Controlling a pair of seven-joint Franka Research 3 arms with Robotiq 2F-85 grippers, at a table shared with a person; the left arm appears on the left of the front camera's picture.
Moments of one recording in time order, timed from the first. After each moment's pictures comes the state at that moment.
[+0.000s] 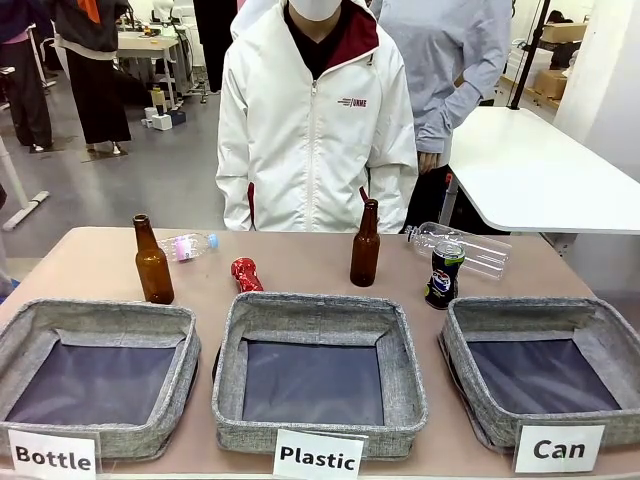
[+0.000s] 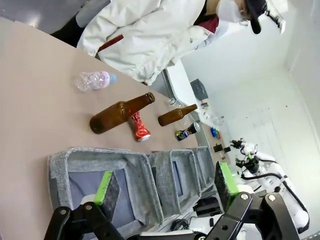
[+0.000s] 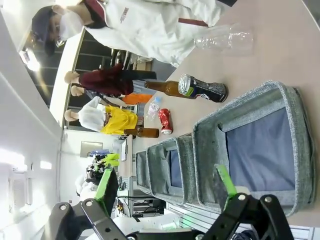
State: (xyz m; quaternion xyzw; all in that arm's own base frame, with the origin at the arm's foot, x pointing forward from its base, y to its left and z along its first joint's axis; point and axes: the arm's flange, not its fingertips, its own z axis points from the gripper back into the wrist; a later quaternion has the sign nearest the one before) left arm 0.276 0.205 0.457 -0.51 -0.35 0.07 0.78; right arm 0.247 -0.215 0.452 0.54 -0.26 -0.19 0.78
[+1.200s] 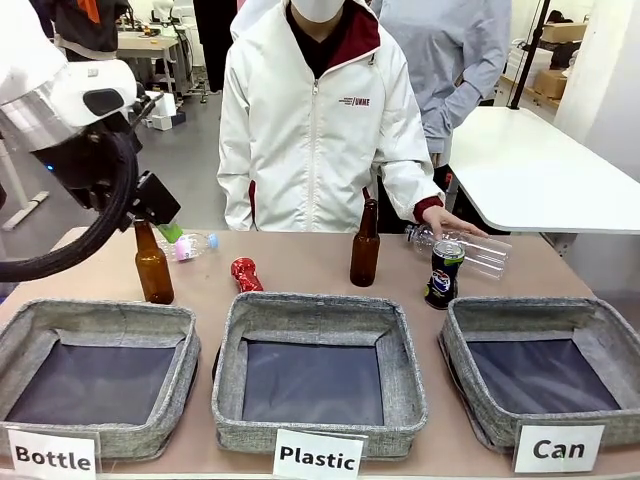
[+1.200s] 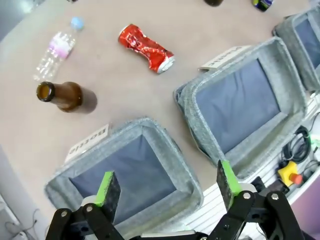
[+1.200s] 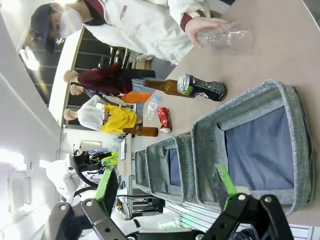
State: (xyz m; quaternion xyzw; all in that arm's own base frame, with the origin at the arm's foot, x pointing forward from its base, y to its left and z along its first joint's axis) left arm 0.361 -0.154 0.548 -0.10 -0.18 -0.24 0.95; right arm 0.247 -0.216 0.452 0.54 -0.26 -0.18 0.78
